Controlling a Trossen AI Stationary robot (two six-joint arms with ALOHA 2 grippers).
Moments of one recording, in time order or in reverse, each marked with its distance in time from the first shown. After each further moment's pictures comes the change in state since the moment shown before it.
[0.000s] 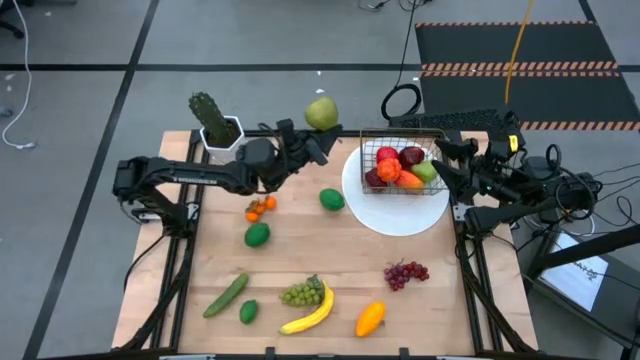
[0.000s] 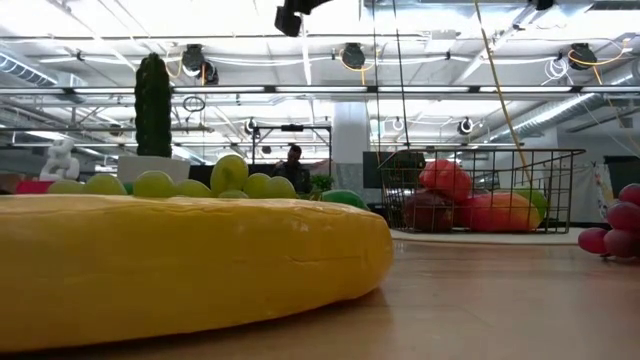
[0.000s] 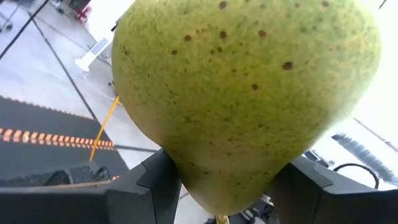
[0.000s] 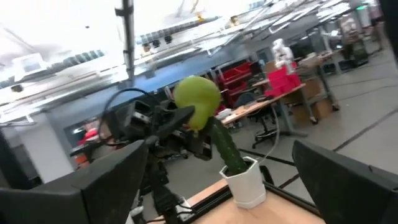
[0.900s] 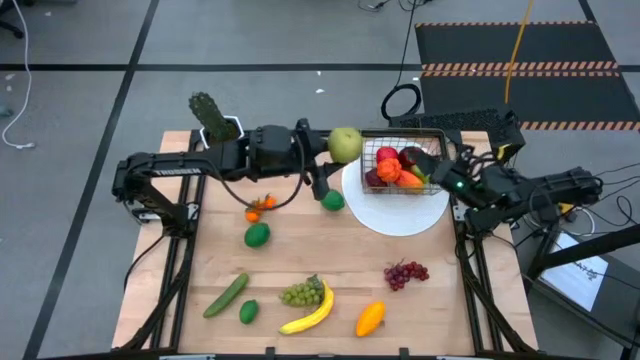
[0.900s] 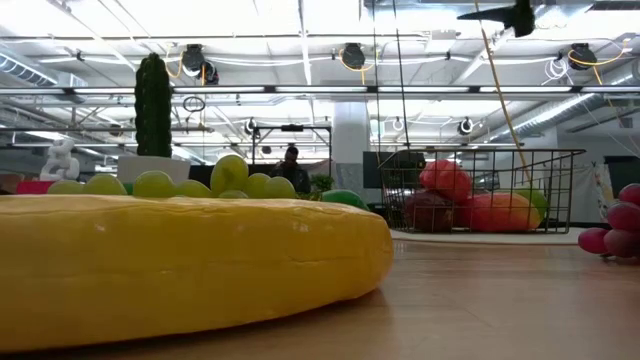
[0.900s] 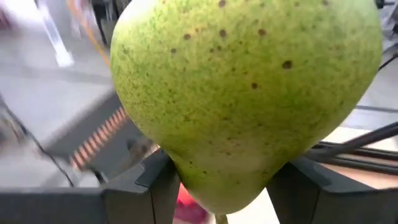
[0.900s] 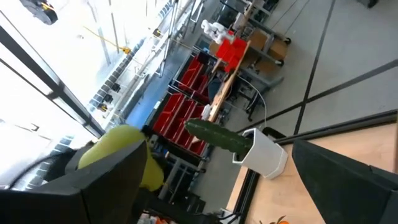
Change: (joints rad) left arm -0.021 -0.001 0.379 -0.916 0.274 0.661; right arm 0.001 0.249 -0.001 0.073 0.255 0.737
